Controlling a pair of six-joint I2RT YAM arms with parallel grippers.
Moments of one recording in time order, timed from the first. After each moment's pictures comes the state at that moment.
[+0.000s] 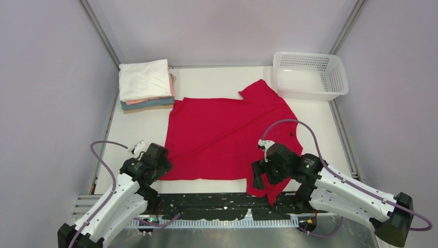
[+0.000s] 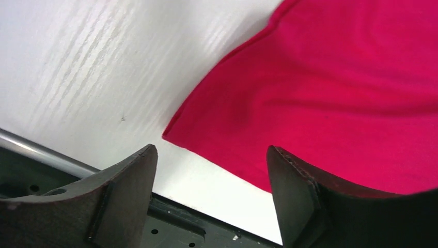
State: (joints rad) left arm -0.46 0.65 0.47 -1.01 -0.35 -1.07; right arm 0.91 0.75 0.57 -0.84 -0.12 0.53
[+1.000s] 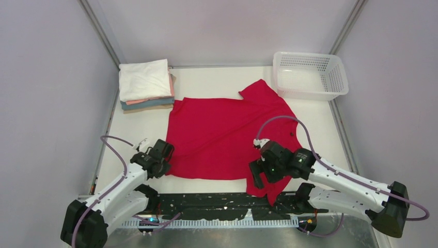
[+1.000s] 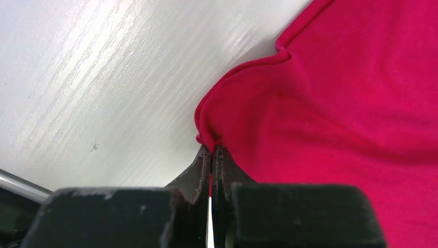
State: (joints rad) left arm -0.45 0.88 0.42 -0.81 -0.39 -1.13; right arm 0.92 0.86 0.66 -0.92 -0.02 0.49
